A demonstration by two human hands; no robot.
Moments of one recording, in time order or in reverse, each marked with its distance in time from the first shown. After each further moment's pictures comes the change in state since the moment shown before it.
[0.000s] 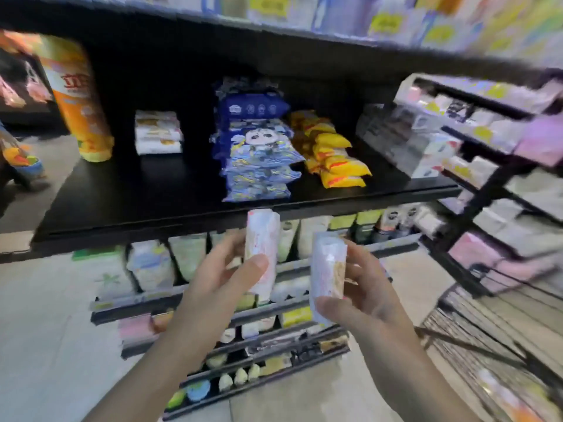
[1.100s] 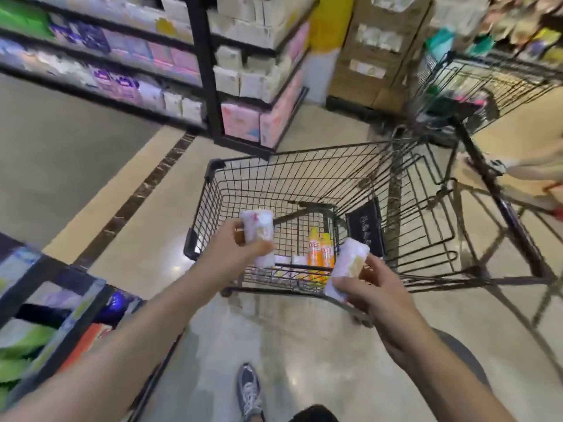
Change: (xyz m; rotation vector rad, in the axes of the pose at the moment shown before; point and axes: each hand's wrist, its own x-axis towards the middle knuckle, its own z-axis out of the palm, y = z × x) left_hand 0.168 -0.211 0.693 0.366 -0.925 -0.498; right_hand -0.064 0.201 -0.583 0.249 1.019 0.545
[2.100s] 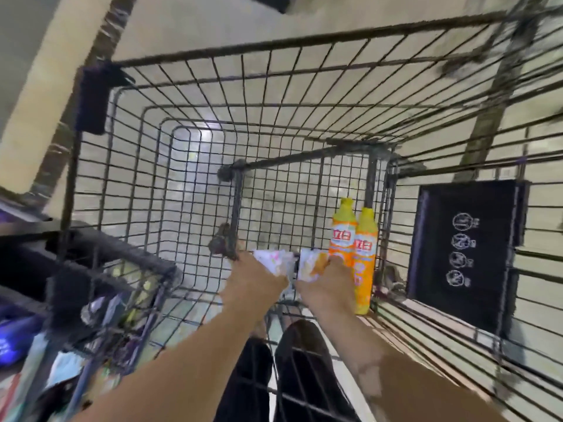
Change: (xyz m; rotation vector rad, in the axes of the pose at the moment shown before) left_hand 0.326 -0.202 0.157 0.594 -0.034 -0.782; right_hand 0.405 0.208 0.079 -0.858 -0.033 0.566
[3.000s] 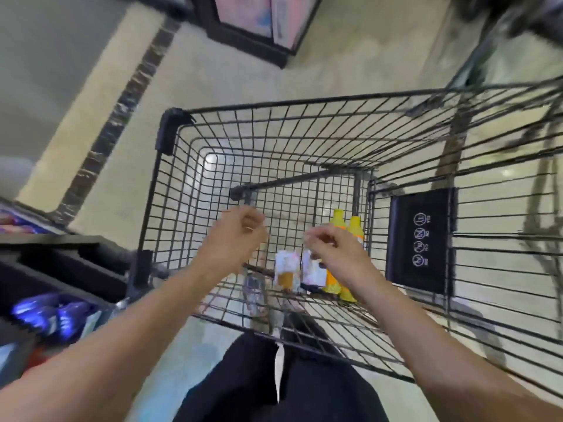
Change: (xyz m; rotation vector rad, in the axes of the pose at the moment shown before) left_hand -0.102 -0.009 -0.151 -0.239 0.080 0.496; right_hand -0.112 -0.042 -0.104 0.439 -0.147 -0.436
